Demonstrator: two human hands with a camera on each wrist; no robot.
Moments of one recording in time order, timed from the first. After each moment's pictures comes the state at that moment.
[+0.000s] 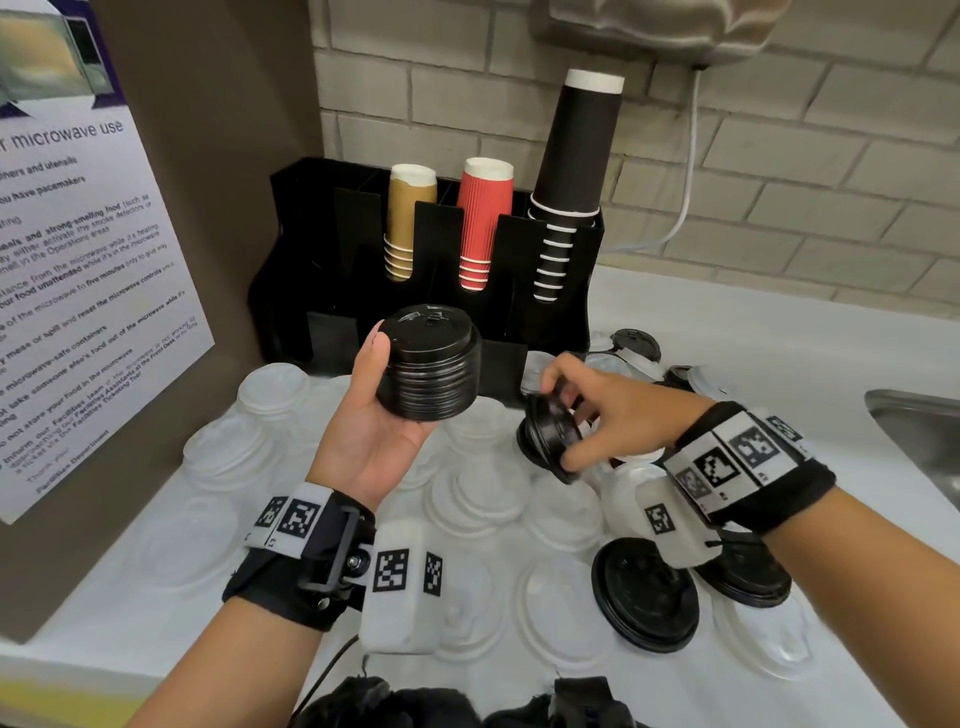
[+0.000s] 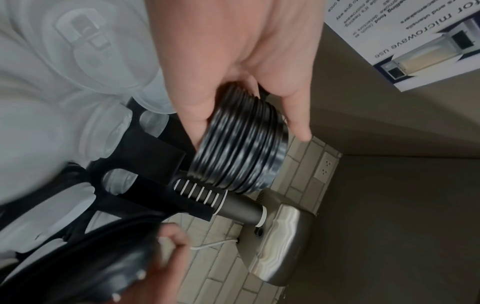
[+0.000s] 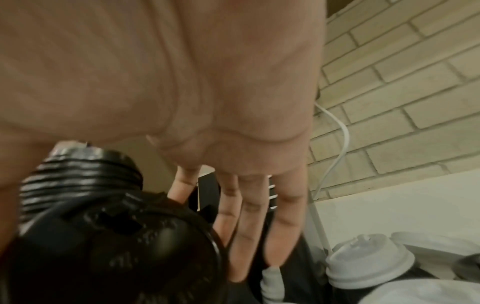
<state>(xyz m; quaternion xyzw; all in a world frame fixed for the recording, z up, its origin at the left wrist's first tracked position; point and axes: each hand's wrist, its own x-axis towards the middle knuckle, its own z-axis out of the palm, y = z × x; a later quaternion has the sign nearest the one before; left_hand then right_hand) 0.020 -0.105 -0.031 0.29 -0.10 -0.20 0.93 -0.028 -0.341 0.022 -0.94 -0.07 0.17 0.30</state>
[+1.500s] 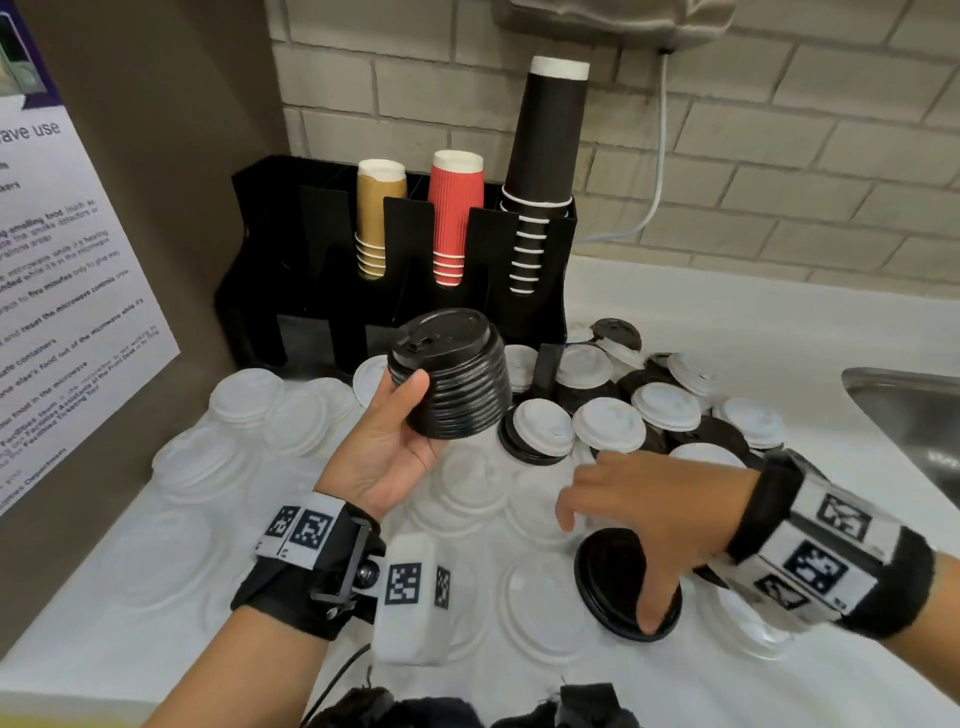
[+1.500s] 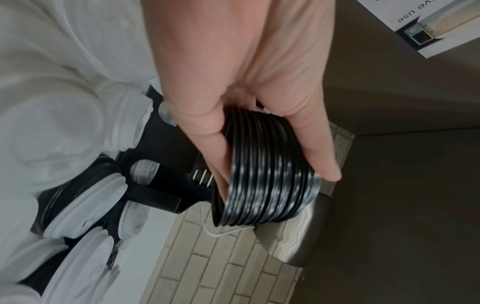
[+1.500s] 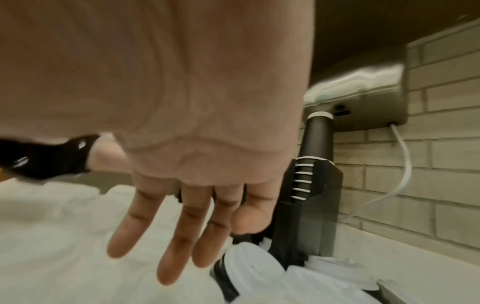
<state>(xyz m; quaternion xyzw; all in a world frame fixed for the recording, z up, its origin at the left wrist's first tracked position) 0.017 -0.129 -0.049 0.30 -0.13 -0.28 0.90 -0.094 -0.350 0.004 -0.94 -0.20 0.28 -0.05</state>
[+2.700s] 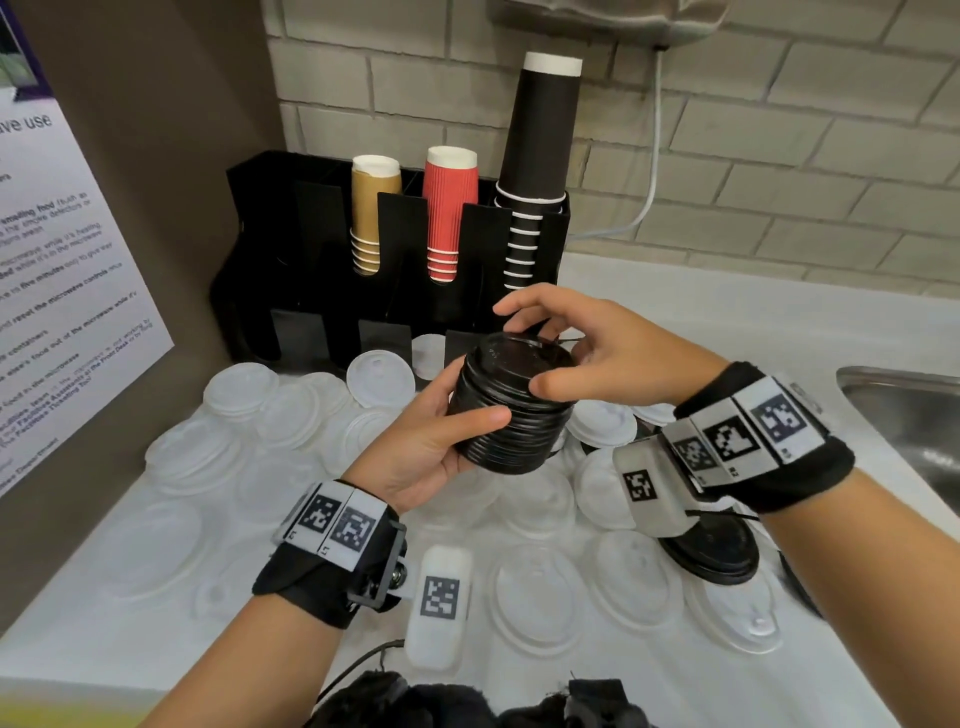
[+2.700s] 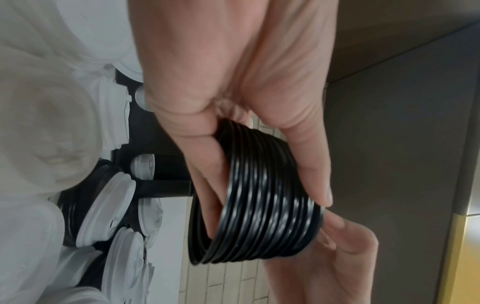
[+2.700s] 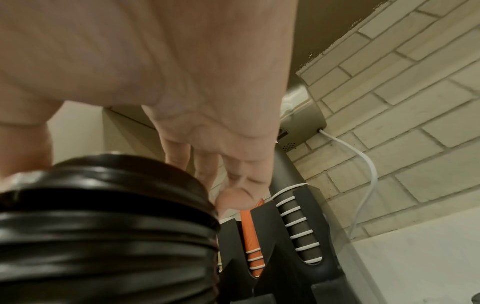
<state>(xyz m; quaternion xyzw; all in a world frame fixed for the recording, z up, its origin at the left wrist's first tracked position) 0.000 -0.153 -0.041 0.43 -0.22 -0.33 0.81 -0.042 -0.341 0.060 -0.91 -0.15 0.00 0.38</state>
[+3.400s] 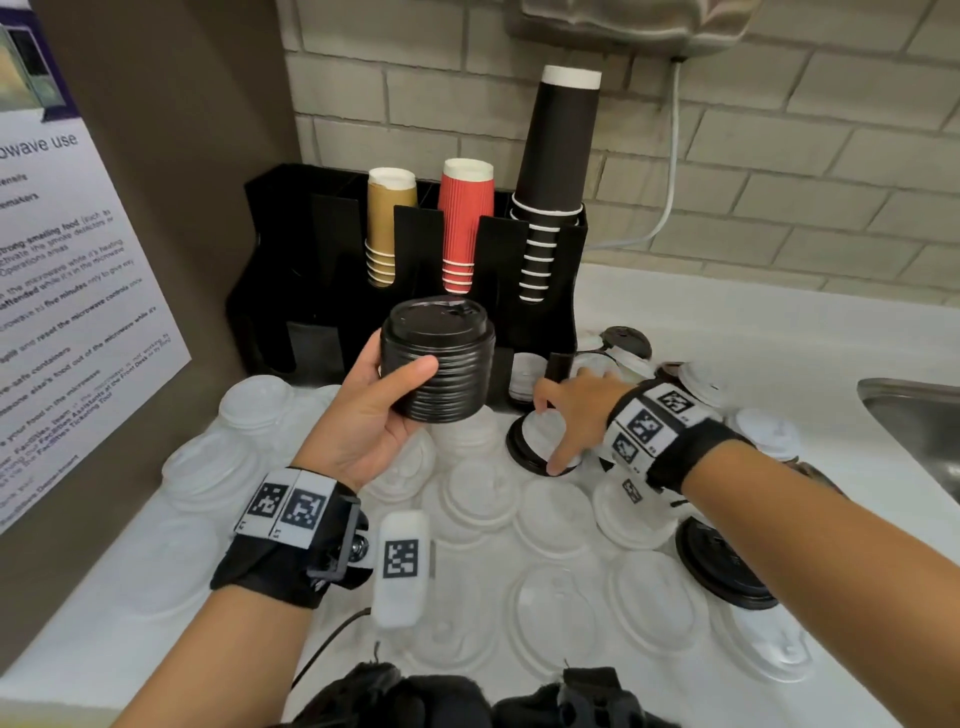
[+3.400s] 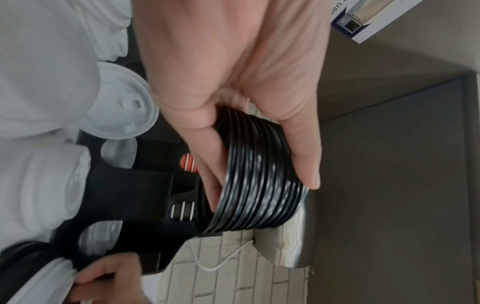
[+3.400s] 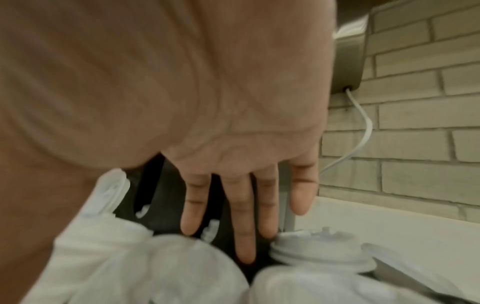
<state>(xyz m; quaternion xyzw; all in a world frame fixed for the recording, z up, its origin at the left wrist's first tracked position) 0.045 -0.114 -0.033 0.42 -0.19 -0.19 0.87 0.020 -0.343 -0.005 -0.97 0.02 0.25 -0.07</state>
